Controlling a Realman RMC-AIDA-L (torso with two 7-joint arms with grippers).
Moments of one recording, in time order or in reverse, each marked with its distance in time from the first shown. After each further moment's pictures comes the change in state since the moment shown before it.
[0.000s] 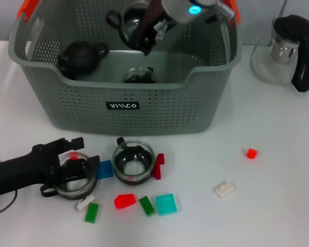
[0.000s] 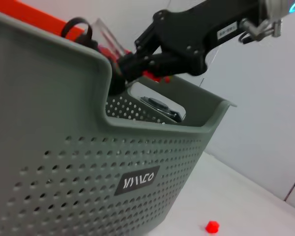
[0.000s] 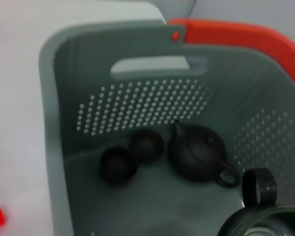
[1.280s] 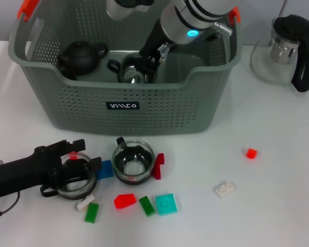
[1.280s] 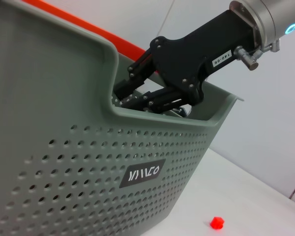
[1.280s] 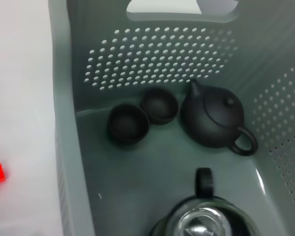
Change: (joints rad) left arm 0.001 -0.009 0.000 -0.002 0.008 -0.024 0.000; right arm 0.040 0.003 -0.103 0.148 0.009 0.077 -0.002
